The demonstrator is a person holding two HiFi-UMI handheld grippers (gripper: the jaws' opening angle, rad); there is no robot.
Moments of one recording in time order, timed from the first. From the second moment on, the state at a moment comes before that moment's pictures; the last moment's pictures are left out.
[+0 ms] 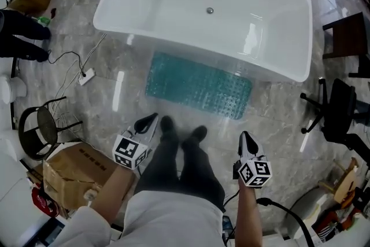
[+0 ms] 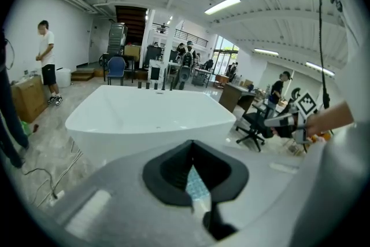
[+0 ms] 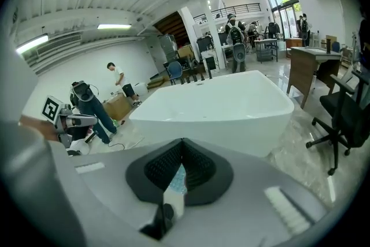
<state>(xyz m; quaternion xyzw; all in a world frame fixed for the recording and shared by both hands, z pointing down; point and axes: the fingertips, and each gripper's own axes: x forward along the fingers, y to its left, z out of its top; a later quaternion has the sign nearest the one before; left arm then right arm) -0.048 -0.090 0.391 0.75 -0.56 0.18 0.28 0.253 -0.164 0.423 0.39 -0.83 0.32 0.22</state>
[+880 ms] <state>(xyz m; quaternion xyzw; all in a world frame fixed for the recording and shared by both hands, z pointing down) -0.101 -0.132 0.691 0.75 -0.54 0.21 0.30 0.202 -0.207 0.727 0.39 -0.82 0.33 0.25</state>
